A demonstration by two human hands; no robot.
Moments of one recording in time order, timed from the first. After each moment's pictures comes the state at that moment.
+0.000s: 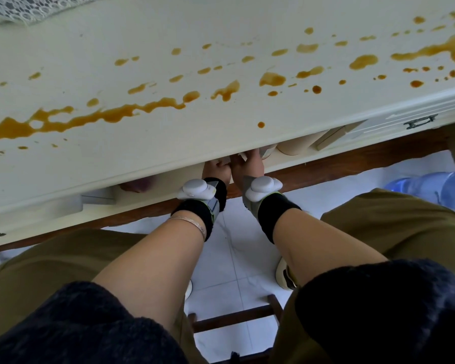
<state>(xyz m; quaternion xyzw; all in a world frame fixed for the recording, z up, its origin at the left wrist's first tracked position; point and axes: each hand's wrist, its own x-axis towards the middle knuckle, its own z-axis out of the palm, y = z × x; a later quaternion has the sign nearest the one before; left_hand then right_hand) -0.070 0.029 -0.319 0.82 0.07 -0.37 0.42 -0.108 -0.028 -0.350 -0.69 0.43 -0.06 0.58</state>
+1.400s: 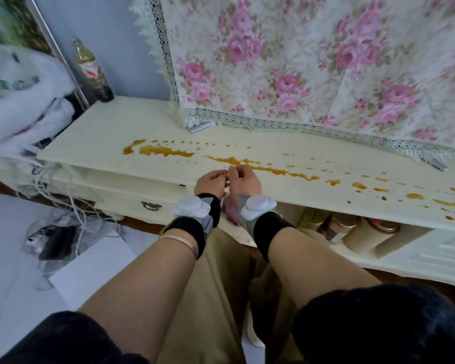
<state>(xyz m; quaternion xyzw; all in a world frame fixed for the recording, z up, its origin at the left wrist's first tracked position) -0.082 0.291 -0.105 0.73 0.21 -0.11 0.64 -0.095 0.203 -0.109 -0.79 0.16 -0.02 0.58</state>
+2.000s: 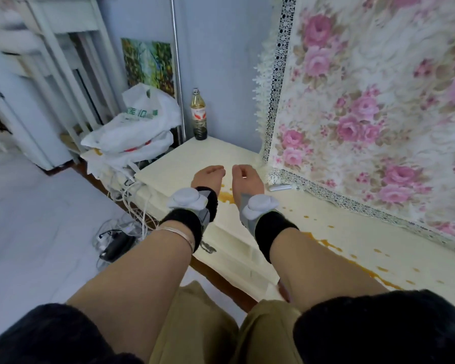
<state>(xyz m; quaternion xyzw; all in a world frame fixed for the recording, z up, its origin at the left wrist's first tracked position) 0.012 0.462 -0.008 0.74 0.27 0.08 0.61 0.037 0.374 -0.030 -0.81 -0.03 0.01 0.59</state>
